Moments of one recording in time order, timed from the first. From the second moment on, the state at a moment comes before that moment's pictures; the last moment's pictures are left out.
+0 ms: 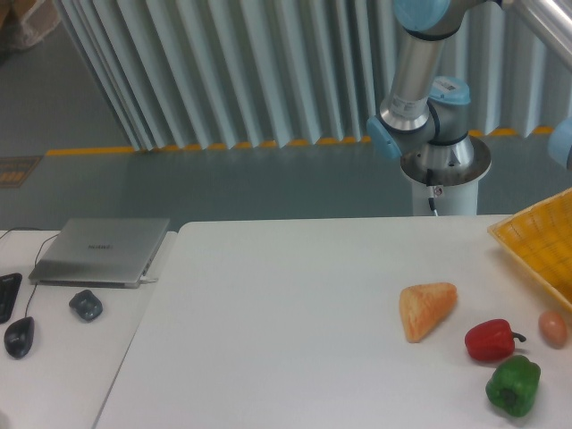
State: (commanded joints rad) arm 2.76 -1.95 -1.64 -1.14 1.66 2.39
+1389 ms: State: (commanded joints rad) arm 2.76 -1.82 -1.52 -1.53 1.31 2.11
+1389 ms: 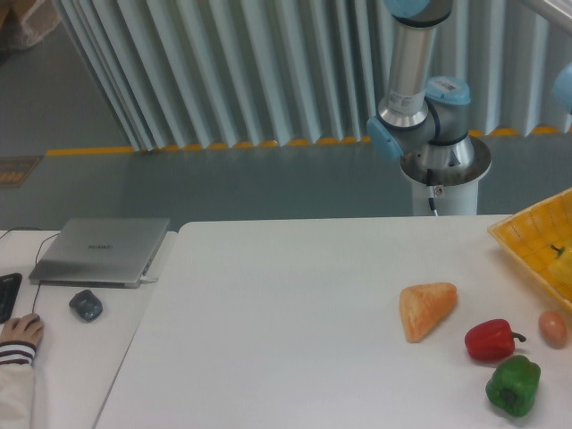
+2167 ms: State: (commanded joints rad) arm 2.51 -1.81 -1.54 -1.37 1.27 1.53
